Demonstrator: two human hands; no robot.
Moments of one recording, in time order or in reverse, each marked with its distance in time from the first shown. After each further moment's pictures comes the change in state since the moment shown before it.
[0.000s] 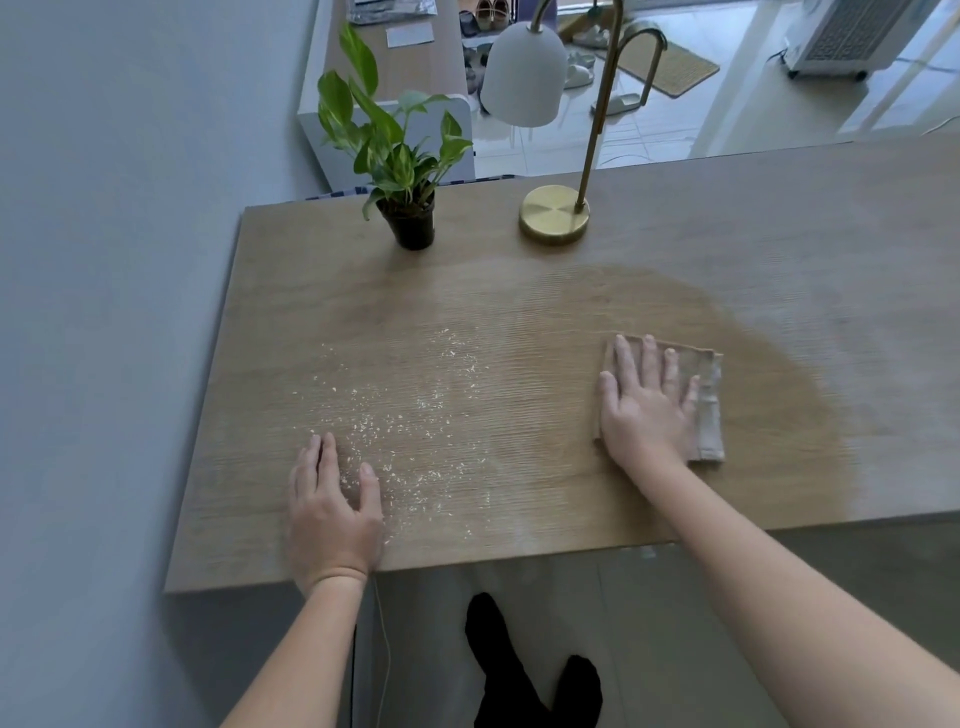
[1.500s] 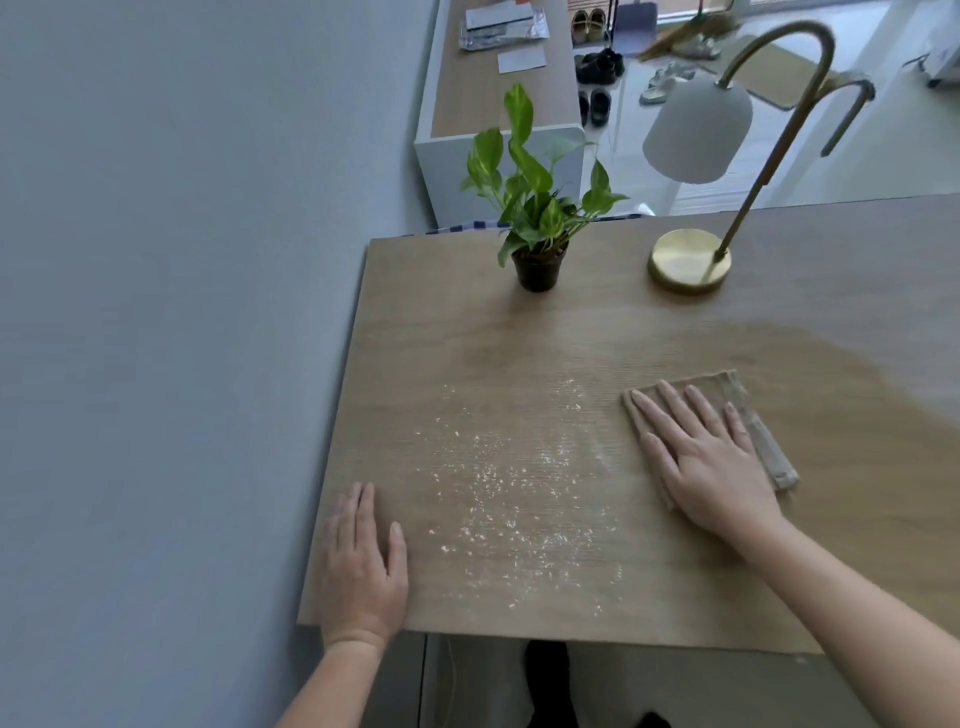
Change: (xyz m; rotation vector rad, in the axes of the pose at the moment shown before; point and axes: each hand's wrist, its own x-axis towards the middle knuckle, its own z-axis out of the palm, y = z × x) left_hand 0.043 -0.101 -0.045 0.102 -0.106 0.036; right_hand 0.014 -0.080 0.004 -0.076 -0.085 -0.432
